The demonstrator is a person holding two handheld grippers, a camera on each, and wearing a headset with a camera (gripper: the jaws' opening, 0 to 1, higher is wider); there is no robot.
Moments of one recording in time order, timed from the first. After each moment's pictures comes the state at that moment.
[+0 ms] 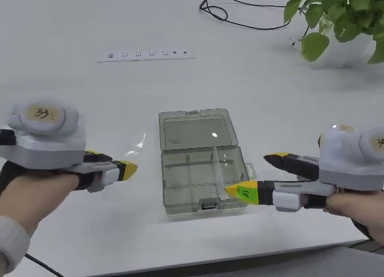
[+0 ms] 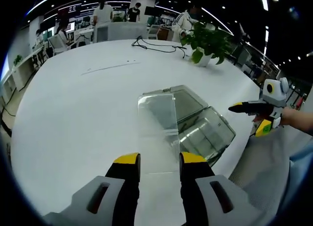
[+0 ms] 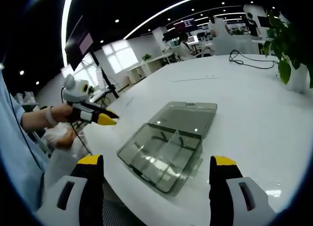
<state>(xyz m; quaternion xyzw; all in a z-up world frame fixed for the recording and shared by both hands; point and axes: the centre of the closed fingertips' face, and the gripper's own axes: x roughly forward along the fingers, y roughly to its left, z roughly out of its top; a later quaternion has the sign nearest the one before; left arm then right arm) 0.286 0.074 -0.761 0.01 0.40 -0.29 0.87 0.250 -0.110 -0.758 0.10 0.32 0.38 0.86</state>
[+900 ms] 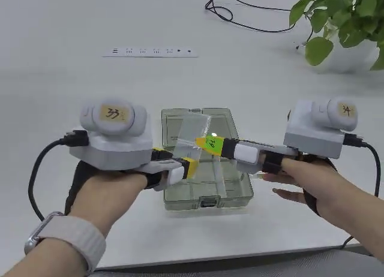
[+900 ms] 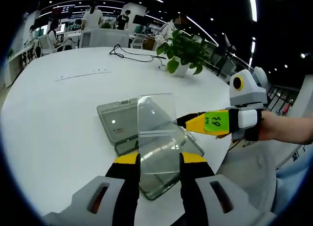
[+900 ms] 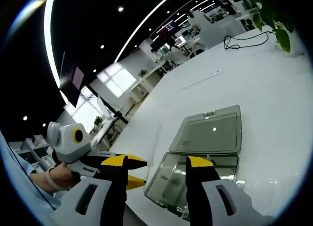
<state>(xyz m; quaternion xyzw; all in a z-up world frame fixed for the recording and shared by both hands) 0.270 -0.017 -0.751 -0.04 0.36 -0.35 0.86 0.284 -0.049 -0.725 0.25 0.31 0.36 0.84</state>
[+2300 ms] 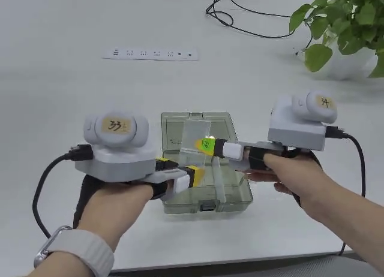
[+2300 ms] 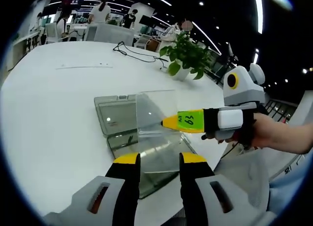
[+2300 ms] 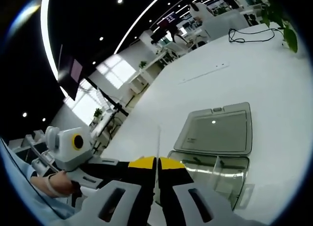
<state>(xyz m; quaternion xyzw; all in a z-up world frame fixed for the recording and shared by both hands) 0.265 -0.022 -0.757 -0.11 0.37 -0.34 0.86 0.289 -0.031 -0.730 0.23 0.34 0.38 0.83</state>
